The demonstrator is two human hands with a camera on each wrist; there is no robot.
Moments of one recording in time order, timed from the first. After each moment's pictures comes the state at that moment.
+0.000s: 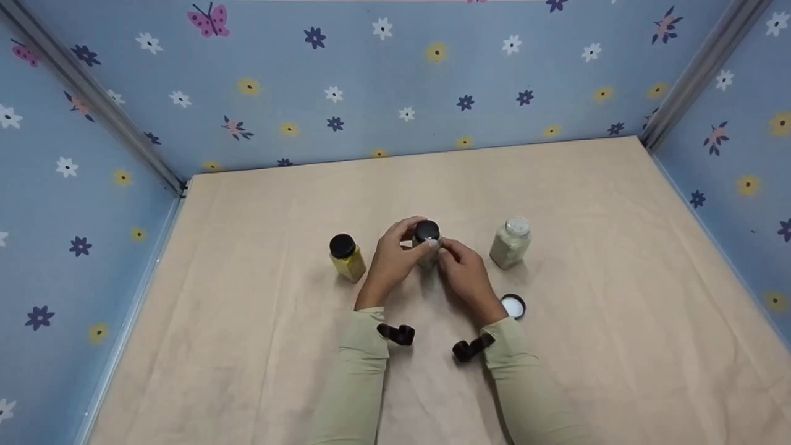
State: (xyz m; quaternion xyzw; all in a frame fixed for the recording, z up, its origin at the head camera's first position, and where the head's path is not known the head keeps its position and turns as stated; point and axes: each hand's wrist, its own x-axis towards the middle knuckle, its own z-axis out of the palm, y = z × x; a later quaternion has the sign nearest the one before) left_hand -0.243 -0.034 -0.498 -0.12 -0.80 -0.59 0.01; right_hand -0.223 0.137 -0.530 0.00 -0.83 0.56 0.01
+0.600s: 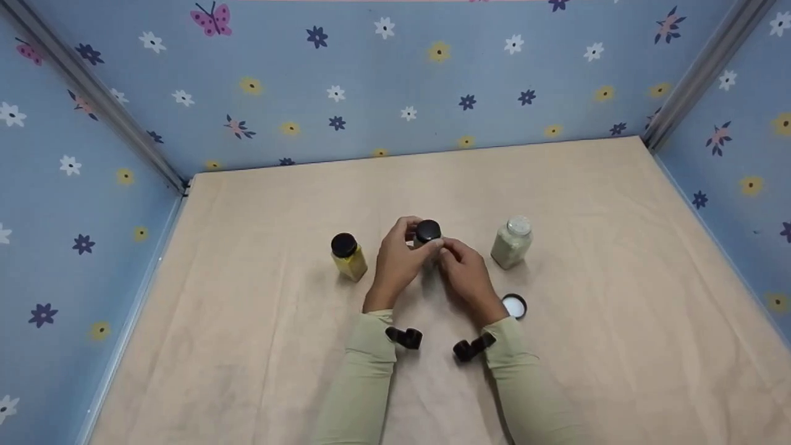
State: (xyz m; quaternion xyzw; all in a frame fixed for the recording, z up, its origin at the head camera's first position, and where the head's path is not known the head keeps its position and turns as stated) left_hand -0.235 -0.024 -0.498 -0.09 -0.82 -0.56 0.05; right_hand -0.222 0.136 -0.529 0.00 -0.83 0.56 0.01
